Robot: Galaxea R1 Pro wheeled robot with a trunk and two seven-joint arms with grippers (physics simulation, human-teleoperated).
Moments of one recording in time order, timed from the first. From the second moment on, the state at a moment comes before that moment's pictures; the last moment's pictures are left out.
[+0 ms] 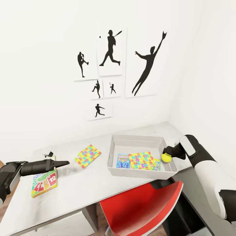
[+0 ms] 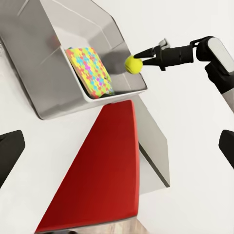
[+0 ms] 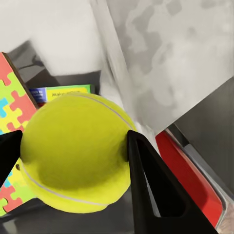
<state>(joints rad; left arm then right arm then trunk) -0.71 0.47 0.06 -0.77 0.18 0.74 -1.57 -1.03 -0.22 0.02 -0.64 -0.68 1.05 -0.41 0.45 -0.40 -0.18</state>
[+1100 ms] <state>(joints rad) -0.71 0.47 0.07 -0.77 0.18 0.74 -1.57 -1.03 -0.22 0.02 -0.64 -0.69 1.04 -0.41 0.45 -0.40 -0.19</state>
